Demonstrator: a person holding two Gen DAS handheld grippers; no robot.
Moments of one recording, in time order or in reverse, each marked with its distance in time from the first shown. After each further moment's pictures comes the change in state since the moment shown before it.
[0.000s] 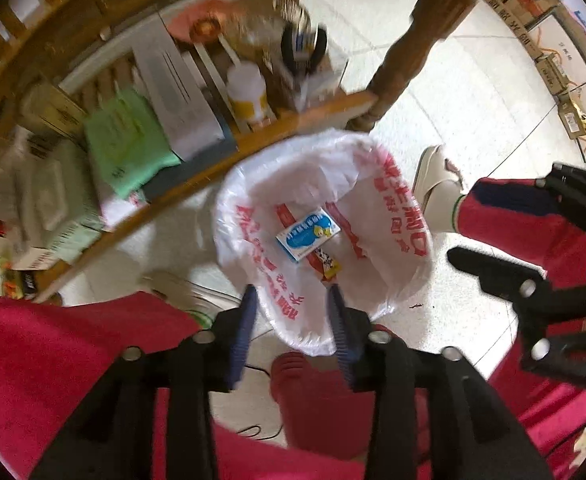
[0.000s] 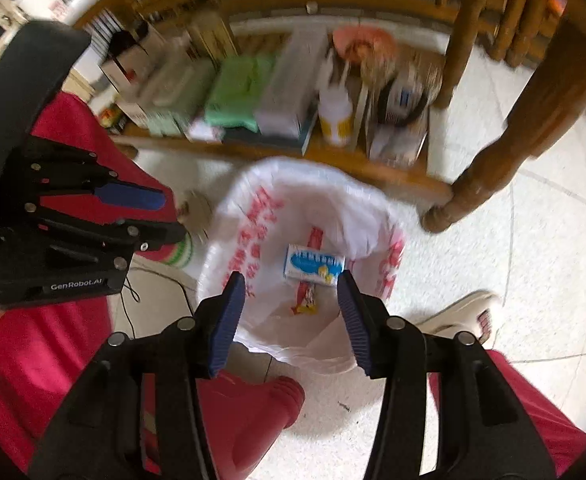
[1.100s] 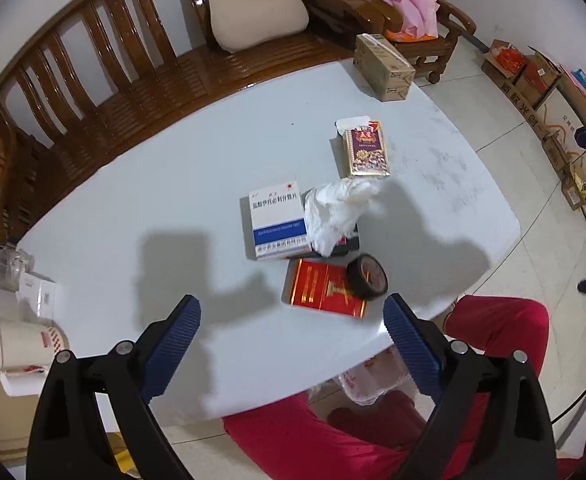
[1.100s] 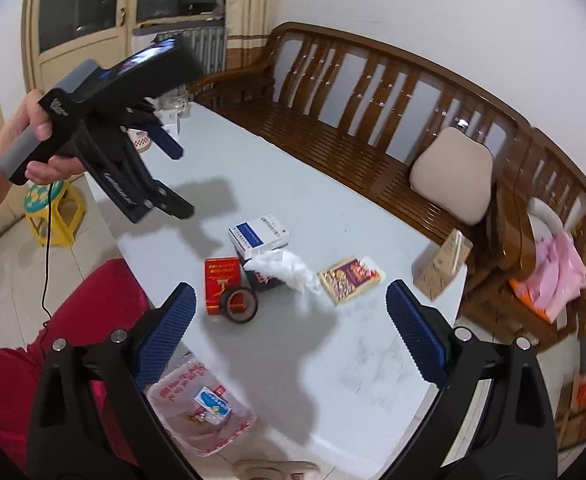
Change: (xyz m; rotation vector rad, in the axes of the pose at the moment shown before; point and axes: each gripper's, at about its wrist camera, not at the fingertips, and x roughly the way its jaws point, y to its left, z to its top) left arm -0.306 0.098 0.147 -0.035 -0.242 0.119; right arm -0.278 0.015 0.222 -0.526 -0.405 -0.094
